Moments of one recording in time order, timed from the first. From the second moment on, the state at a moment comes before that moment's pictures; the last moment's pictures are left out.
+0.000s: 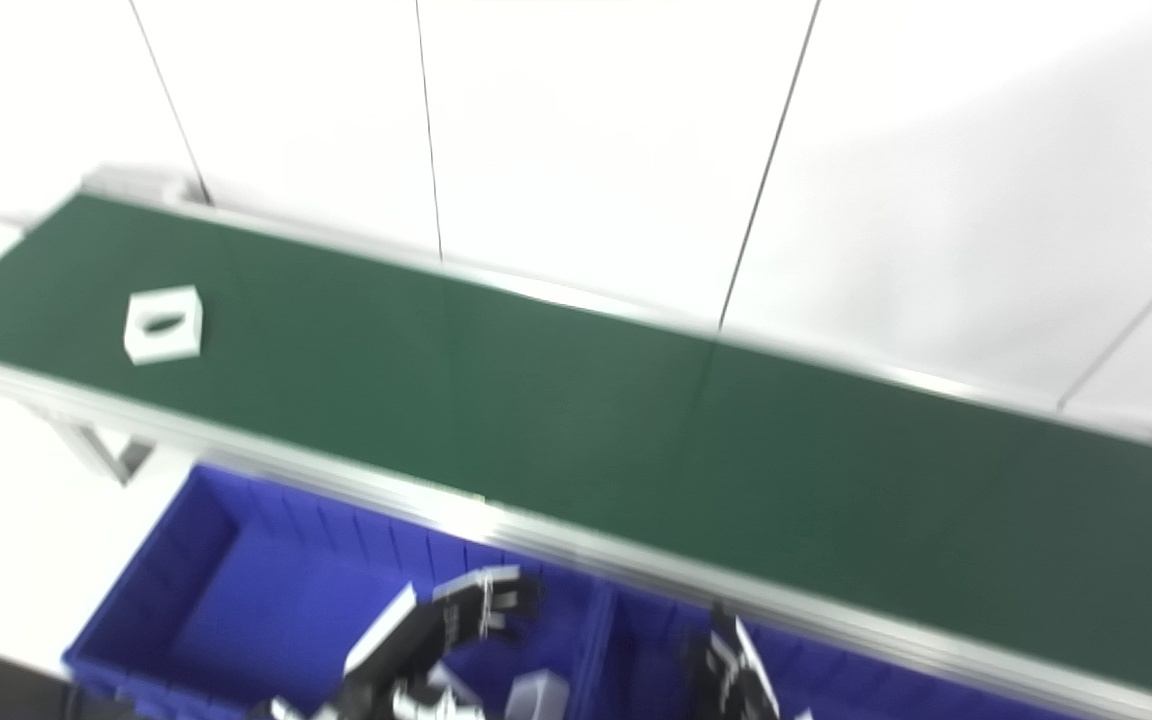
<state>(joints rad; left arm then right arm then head) 0.21 0.05 -0.22 0.25 0.04 -0.43 -0.24 0.31 -0.11 0.18 0.11 0.01 -0.38 0.17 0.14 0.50</state>
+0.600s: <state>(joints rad) 0.20 0.06 -0.22 0.28 0.04 -0.43 -0.24 0.29 -0.10 0.18 0.14 -0.01 -0.40 0.17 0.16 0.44</state>
